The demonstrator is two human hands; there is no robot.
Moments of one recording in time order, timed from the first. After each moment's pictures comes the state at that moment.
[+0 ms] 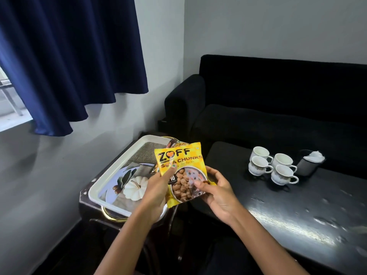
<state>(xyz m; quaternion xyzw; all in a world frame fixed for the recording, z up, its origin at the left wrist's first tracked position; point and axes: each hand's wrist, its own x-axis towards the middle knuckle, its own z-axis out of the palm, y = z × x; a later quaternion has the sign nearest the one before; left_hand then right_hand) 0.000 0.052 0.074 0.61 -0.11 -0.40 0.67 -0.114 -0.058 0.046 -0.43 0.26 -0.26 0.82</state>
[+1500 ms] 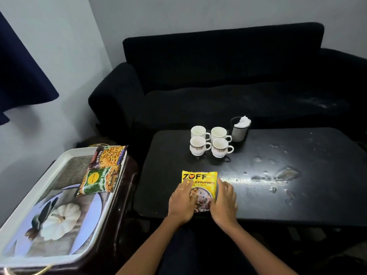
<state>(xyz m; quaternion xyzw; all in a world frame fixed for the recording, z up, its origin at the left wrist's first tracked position) -0.124 -0.109 -0.071 0.77 -0.57 -0.23 0.19 -0.256 -0.137 -0.068 -0.69 0.63 -0.20 0.29</state>
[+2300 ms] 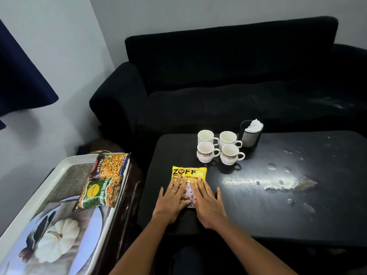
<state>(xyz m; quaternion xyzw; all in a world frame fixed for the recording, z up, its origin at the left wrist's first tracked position) -0.047 -0.140 -0.087 0.75 -0.65 -0.15 -0.04 -0.193 -0.183 -0.104 -0.87 0.46 -0.01 0.16</state>
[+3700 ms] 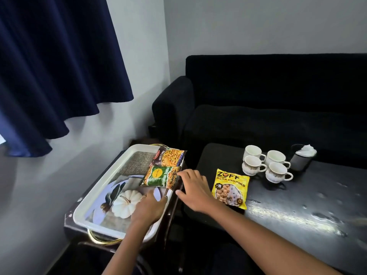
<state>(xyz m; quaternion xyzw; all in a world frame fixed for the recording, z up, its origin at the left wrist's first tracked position) 0.041 0.025 0.011 0.90 -0.27 -0.24 0.22 -0.059 -0.096 0.014 -0.95 0.26 -0.11 0.16</state>
